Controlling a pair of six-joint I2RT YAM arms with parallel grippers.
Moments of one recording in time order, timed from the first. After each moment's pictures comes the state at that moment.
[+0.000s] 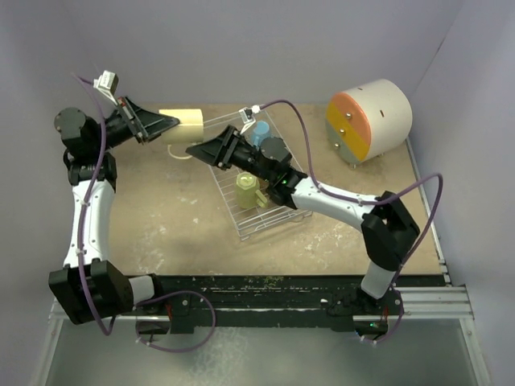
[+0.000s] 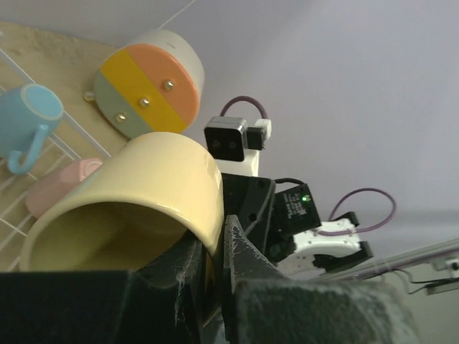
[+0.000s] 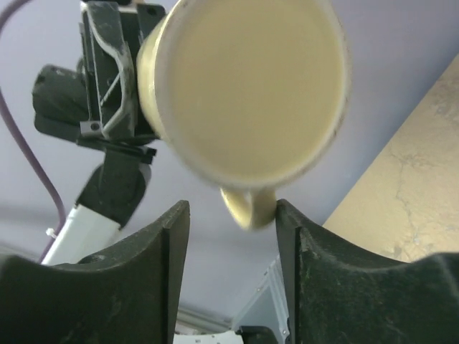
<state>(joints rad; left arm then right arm) 0.24 1.24 1.14 0.37 1.17 -1.28 0.87 1.76 1.31 0.66 -0.23 1.11</state>
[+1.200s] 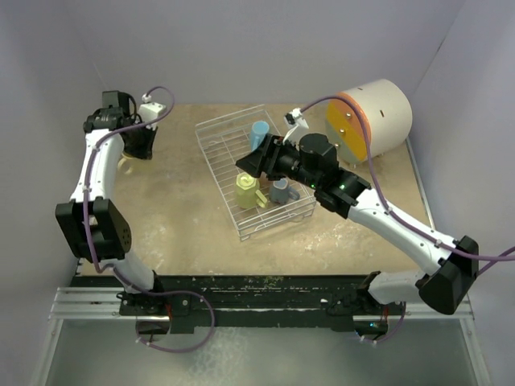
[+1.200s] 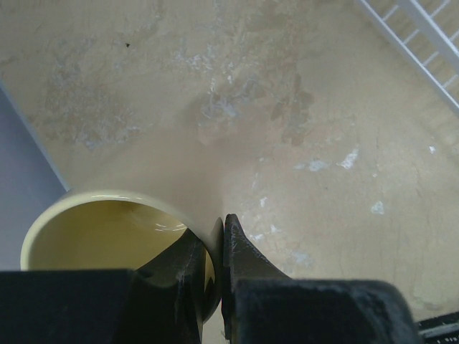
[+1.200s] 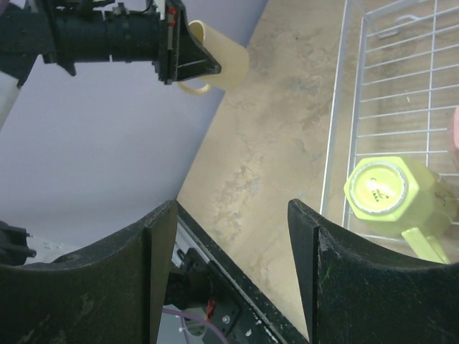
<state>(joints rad) 0.13 1.65 1.62 -0.99 0.21 0.50 0.78 1.31 1.20 -0.10 -0.09 0.77</state>
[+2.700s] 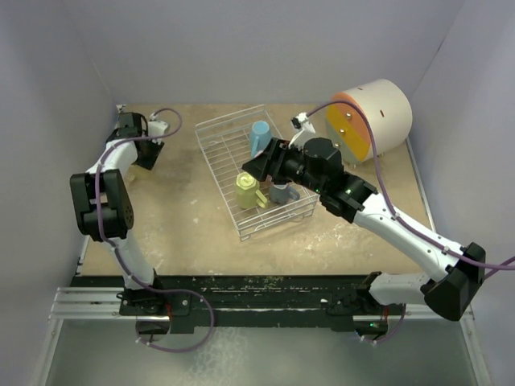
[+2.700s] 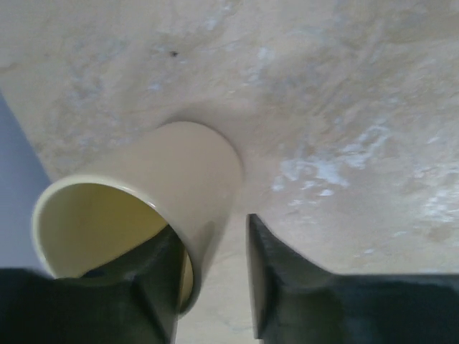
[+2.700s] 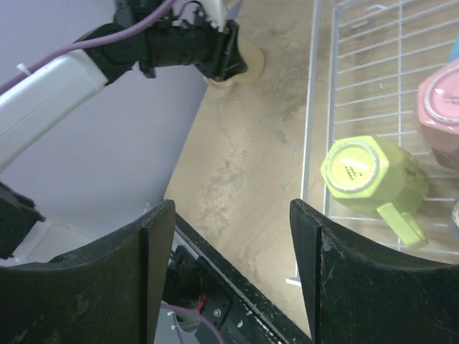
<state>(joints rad) 0.14 1.89 1.40 -0.50 0.03 0.54 0.78 1.25 1.17 -0.16 -0.05 0.77</state>
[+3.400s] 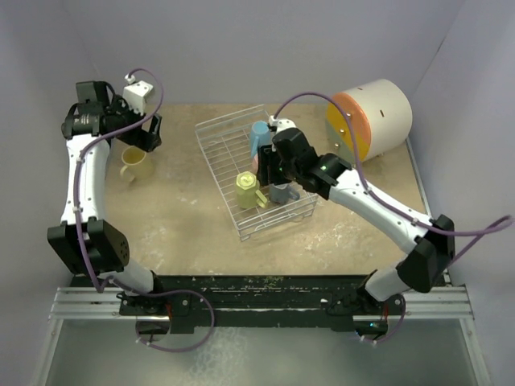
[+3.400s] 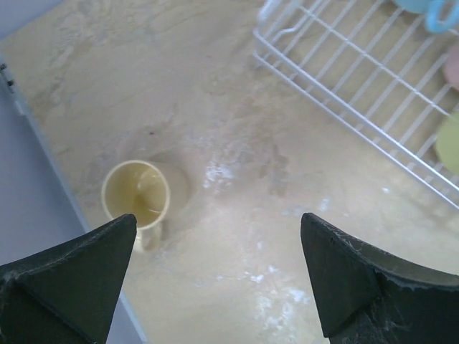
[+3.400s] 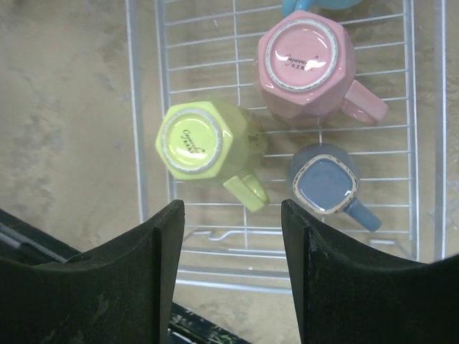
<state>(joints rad) 0.19 1.59 1.69 -0.88 0.40 0.51 0.78 1.47 1.40 -0.59 0.17 0.48</state>
